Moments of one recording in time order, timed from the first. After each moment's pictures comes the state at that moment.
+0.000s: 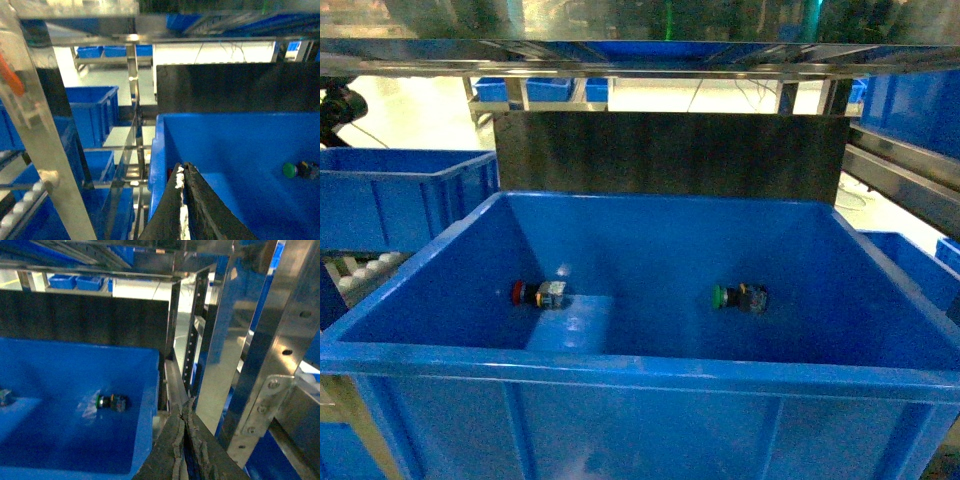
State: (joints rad) left arm -0.09 1.28 0.14 1.09 -0.09 0.00; right arm 0.09 1.20 0.06 1.11 0.09 -0.01
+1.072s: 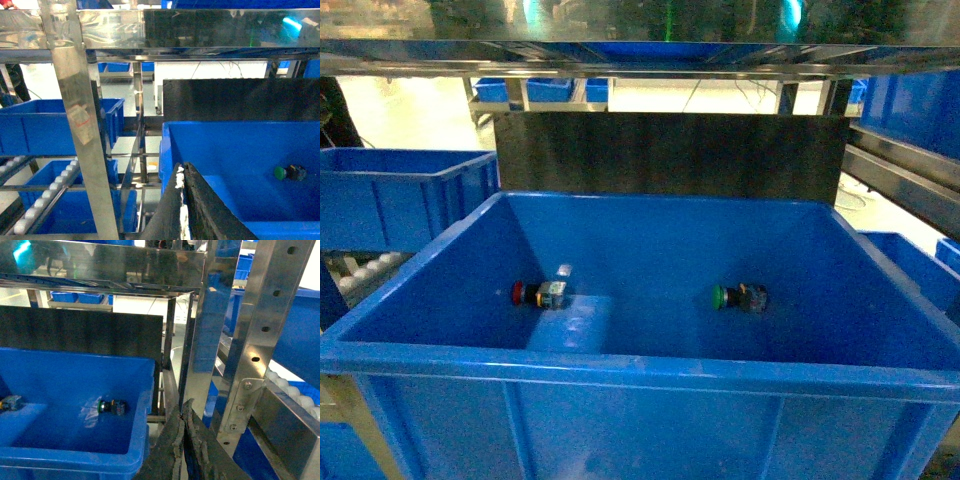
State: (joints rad) left arm 0.00 0.51 0.01 0.50 0.00 0.00; right arm 0.00 0.41 0.01 0.41 0.00 -0.01
